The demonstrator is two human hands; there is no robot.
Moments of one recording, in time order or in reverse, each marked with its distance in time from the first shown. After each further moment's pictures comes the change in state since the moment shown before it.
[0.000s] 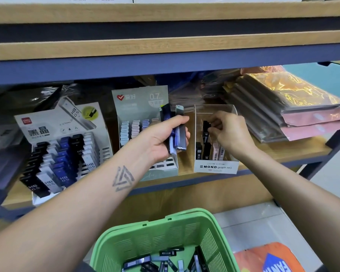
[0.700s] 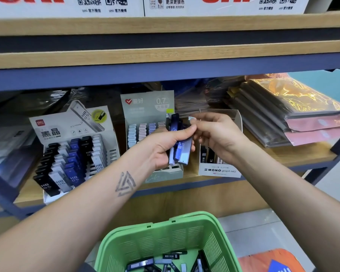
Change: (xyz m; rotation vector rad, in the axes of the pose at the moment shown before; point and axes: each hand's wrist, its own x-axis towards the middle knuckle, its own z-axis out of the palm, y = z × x) left_hand -0.012 -0.004 -0.008 0.163 -0.095 0.032; right_hand -0.006 -0.061 -0.004 1.057 -0.276 0.395
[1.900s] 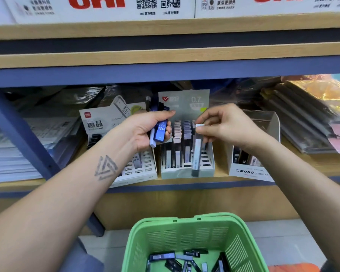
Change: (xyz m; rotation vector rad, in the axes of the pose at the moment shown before) left_hand -0.045 0.046 -0.091 -0.055 0.254 0.096; right_hand 0.007 -0.017 0.049 -0.573 -0.264 -0.267
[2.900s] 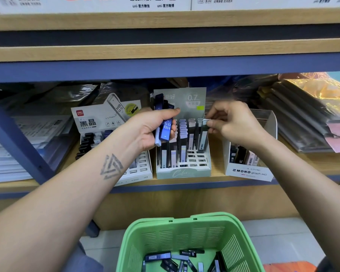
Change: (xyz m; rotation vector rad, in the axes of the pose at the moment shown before) left_hand 0.012 -0.006 0.014 0.005 -0.005 0.021; right_hand 0.006 0.019 -0.012 -0.265 0.180 -0.092
